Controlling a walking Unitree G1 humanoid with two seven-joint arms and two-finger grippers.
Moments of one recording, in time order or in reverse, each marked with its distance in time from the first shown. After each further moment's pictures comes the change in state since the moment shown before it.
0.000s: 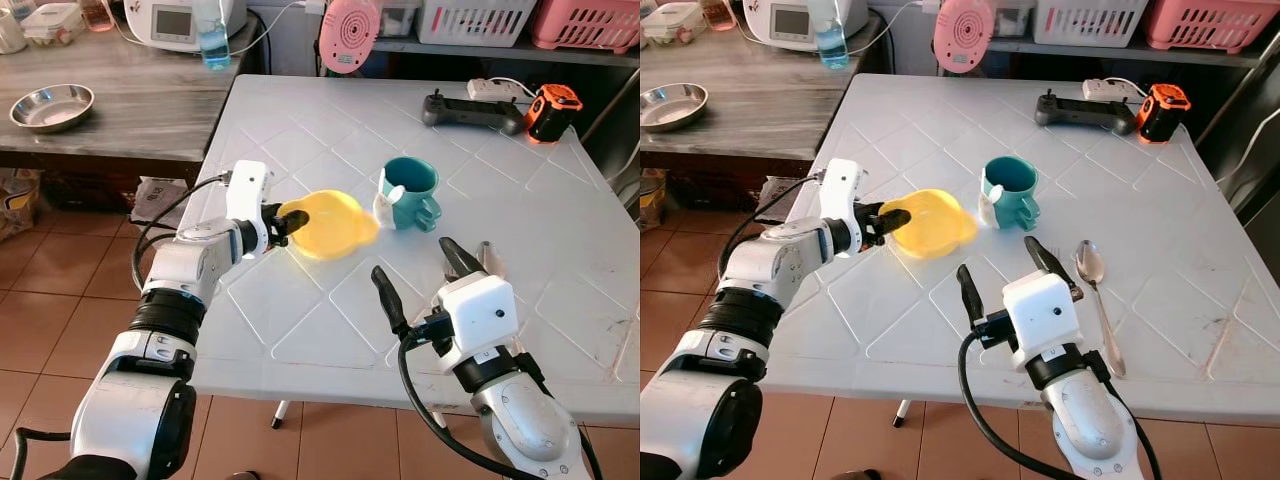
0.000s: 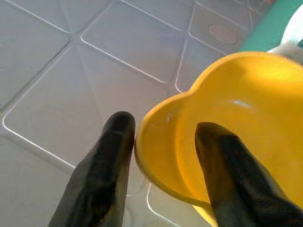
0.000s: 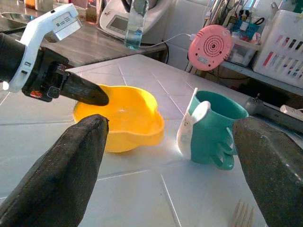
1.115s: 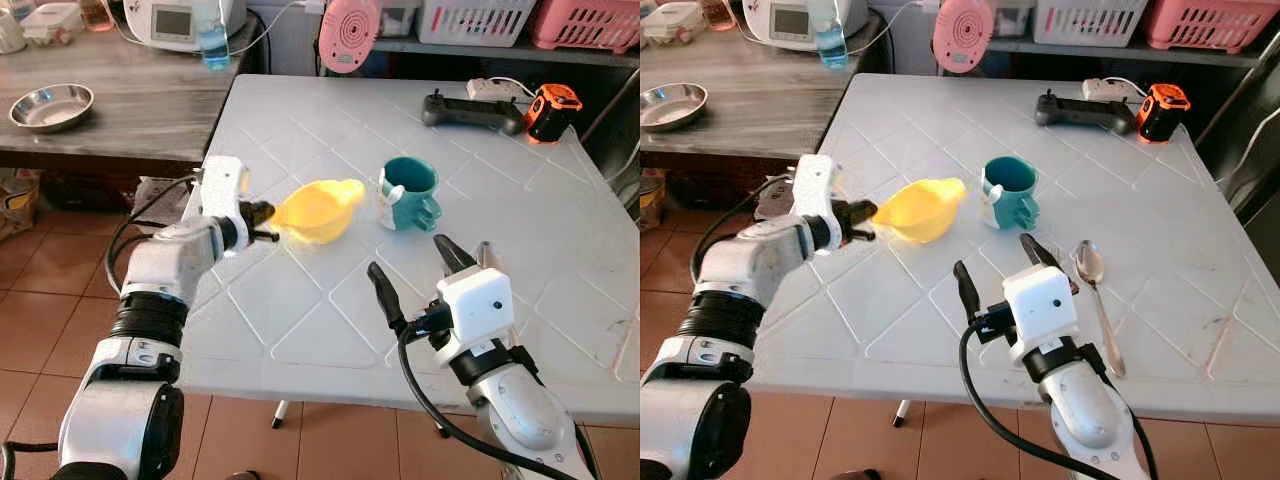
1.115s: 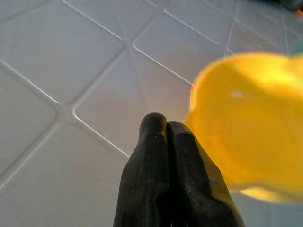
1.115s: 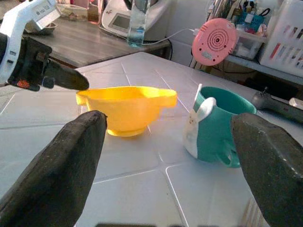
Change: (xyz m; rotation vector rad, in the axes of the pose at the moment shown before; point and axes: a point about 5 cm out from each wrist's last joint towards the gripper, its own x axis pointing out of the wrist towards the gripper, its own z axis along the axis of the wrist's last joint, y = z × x) left arm -0.017 0.020 0.006 -0.087 -0.034 0.123; right arm 0.006 -0.001 -0.002 0.047 -0.005 0.018
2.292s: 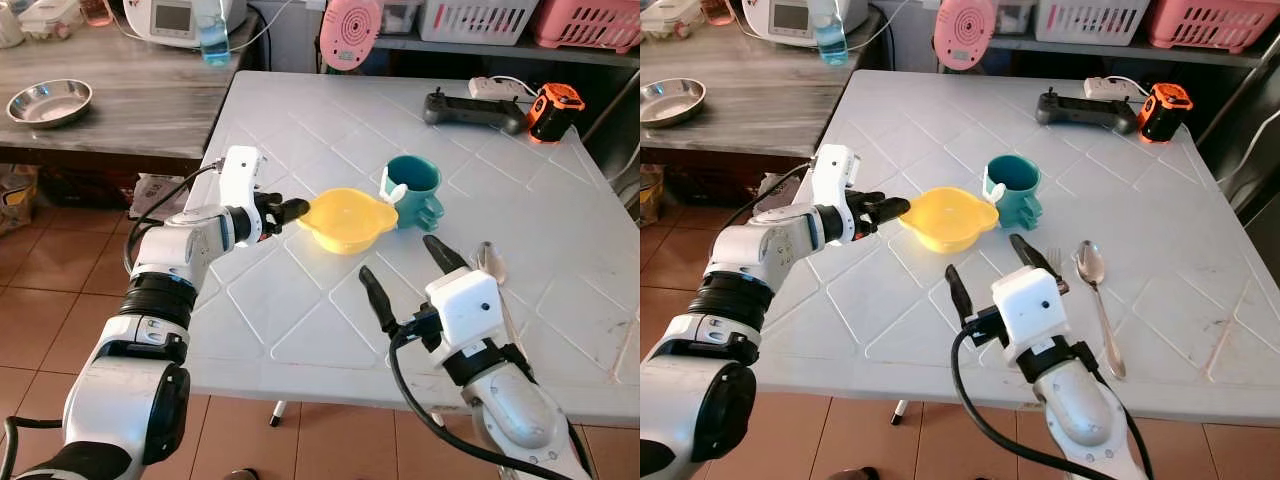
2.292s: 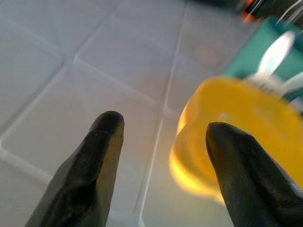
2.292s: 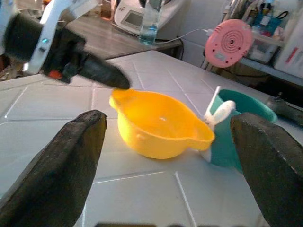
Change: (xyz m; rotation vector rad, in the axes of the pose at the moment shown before) left arm 0.012 -0.021 0.013 0.043 -0.024 -0.202; right arm 0.003 0.006 -0.002 -0.027 -0.004 0.051
